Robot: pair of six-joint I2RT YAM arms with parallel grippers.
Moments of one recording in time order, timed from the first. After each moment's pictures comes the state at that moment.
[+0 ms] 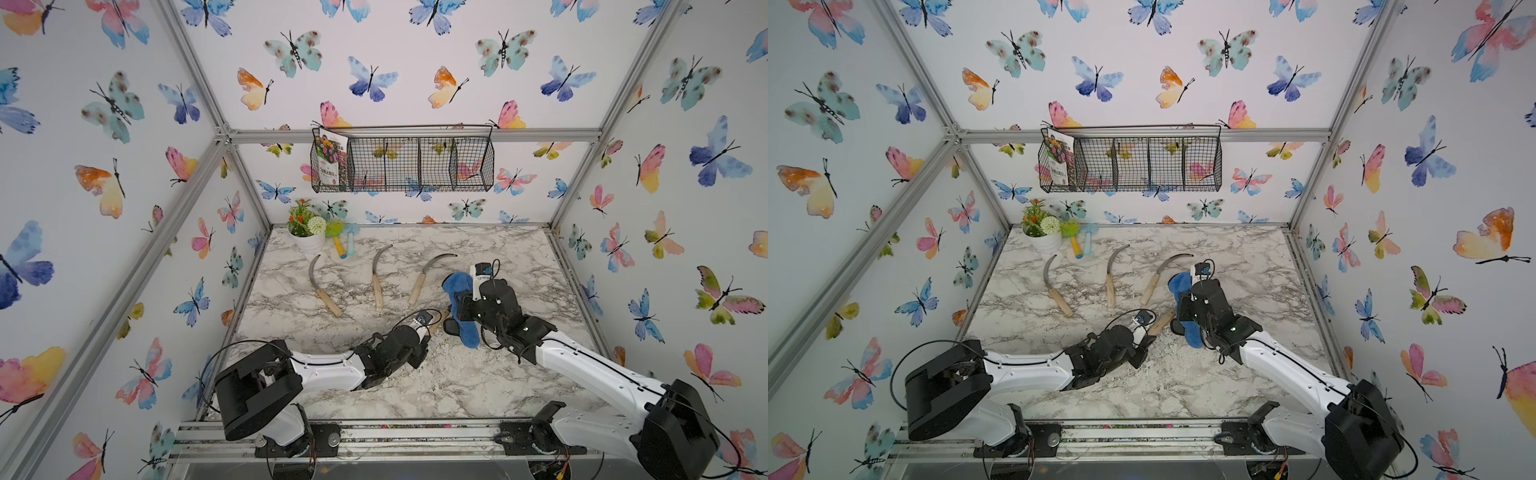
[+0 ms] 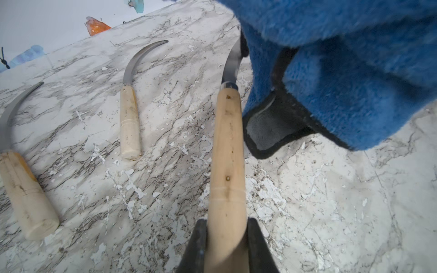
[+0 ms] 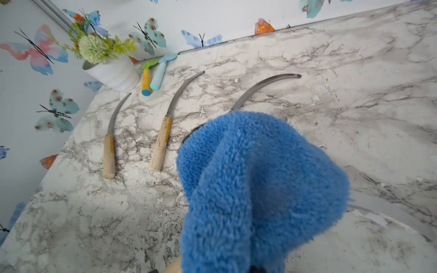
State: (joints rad) left arm -1.06 1.50 0.58 0.38 -0.24 -0.13; right arm 0.66 1.19 0.73 -0.12 0.17 0.48
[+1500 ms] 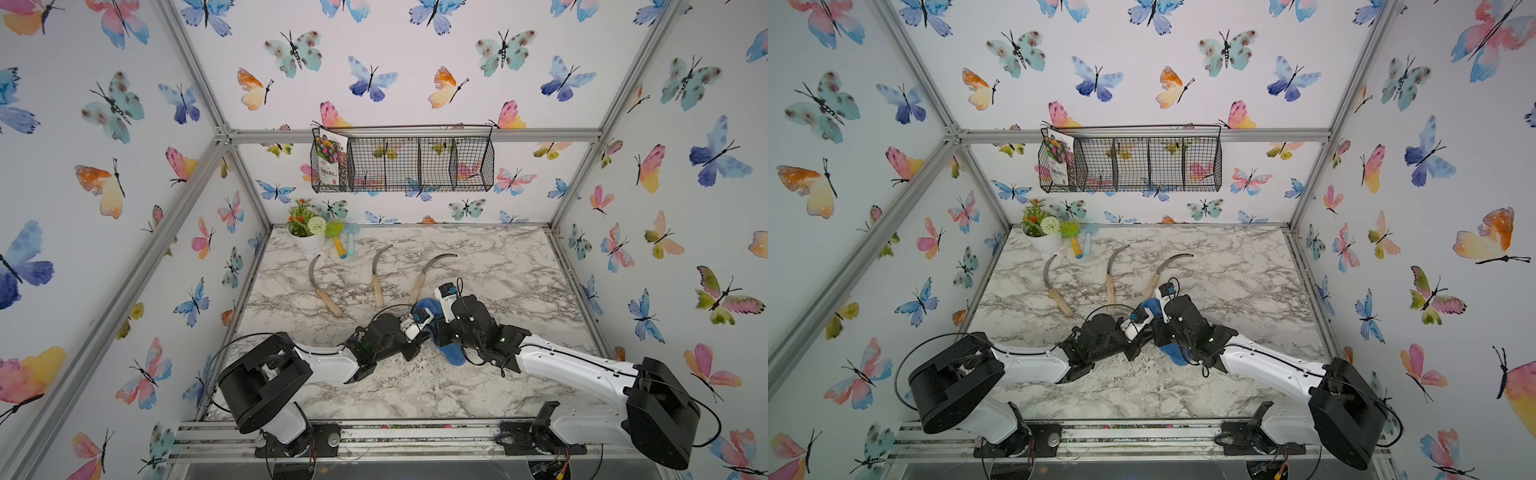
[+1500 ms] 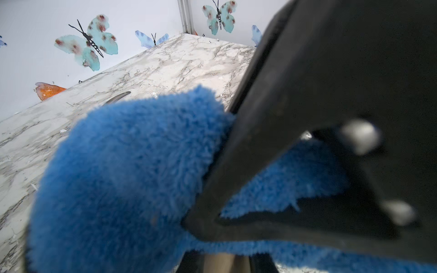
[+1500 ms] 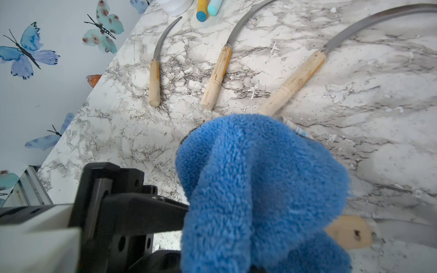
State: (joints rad) left arm -0.91 1.55 0.53 0.64 0.13 0.08; right arm 0.88 1.28 0.71 -0.07 0.04 0.47
